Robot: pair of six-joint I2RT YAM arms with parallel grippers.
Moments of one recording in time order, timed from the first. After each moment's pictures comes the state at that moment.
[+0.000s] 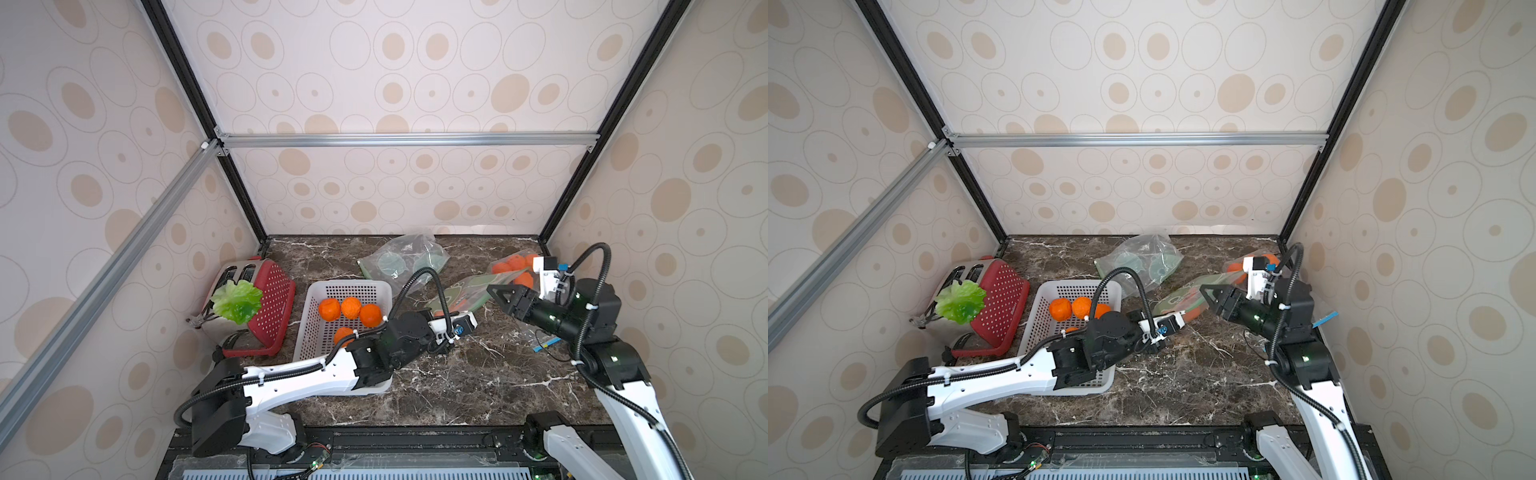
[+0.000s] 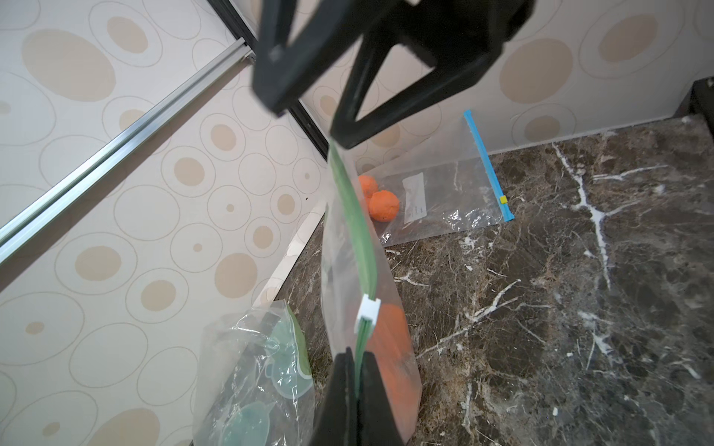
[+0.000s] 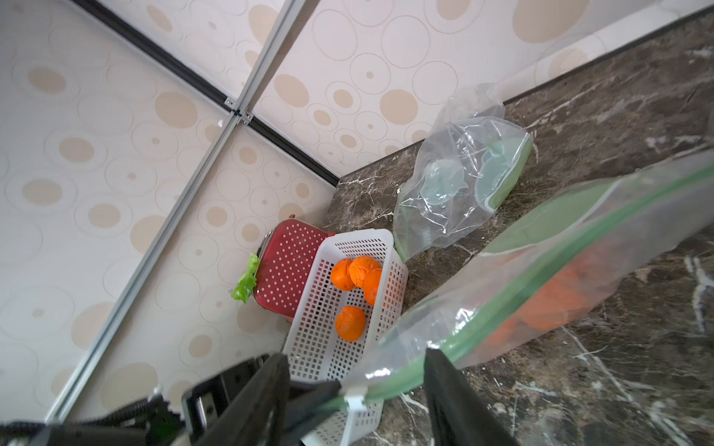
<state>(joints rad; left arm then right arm) -1.13 1.34 0.97 0.15 -0.22 0.51 0.12 0.71 0.97 -0.55 -0.59 0.59</state>
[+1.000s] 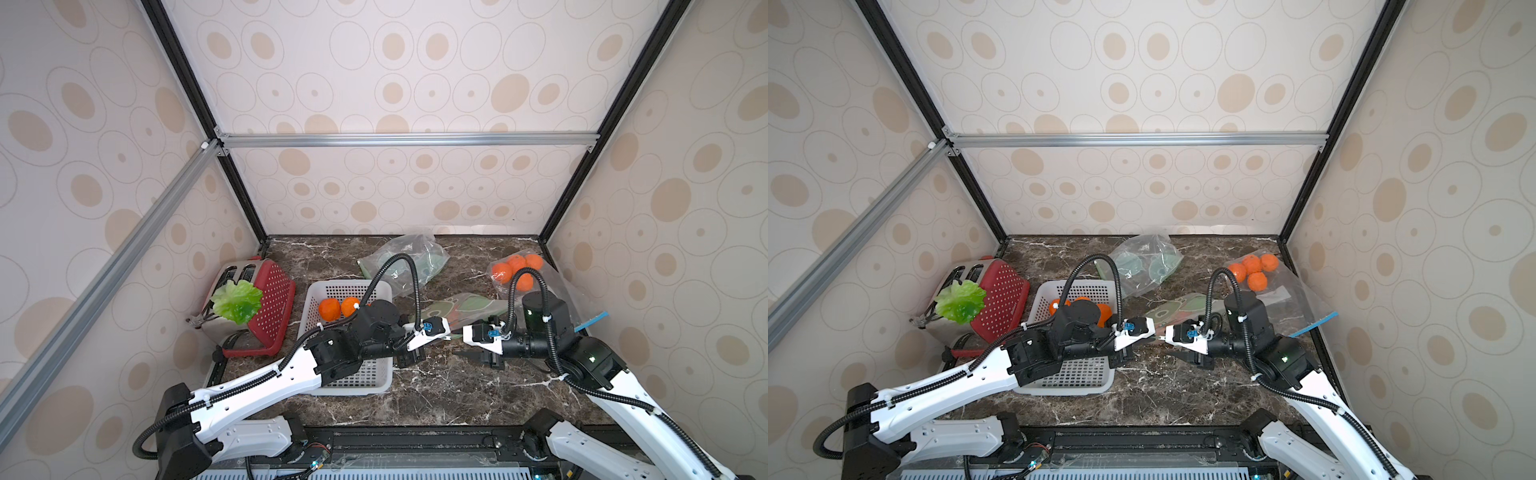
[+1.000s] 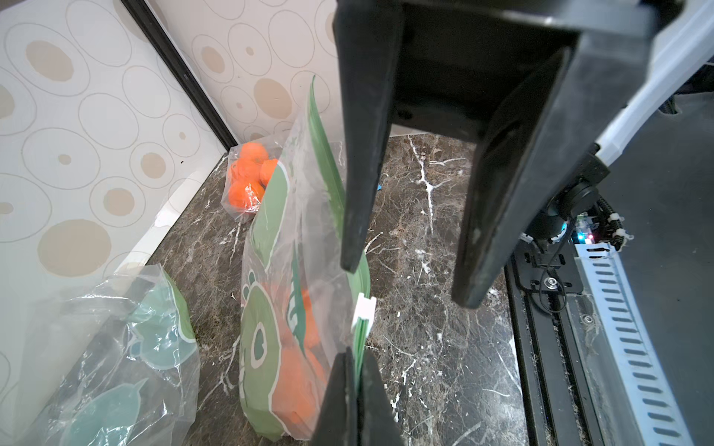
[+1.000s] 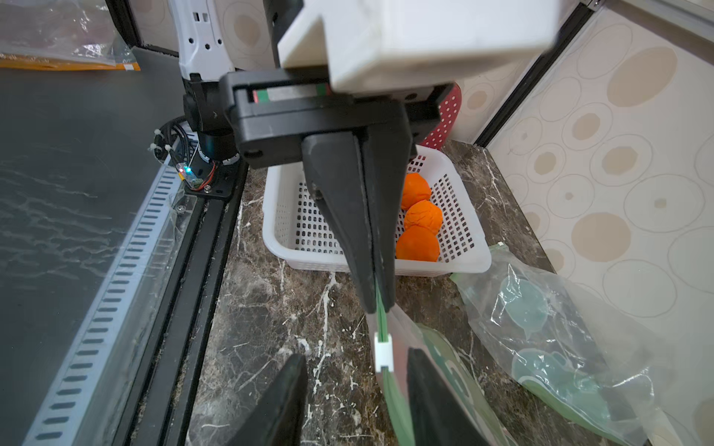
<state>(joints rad) -1.02 1.15 0.98 -0.25 0.21 0.37 0.57 0.80 0.92 -0.68 -0.66 -0.75</state>
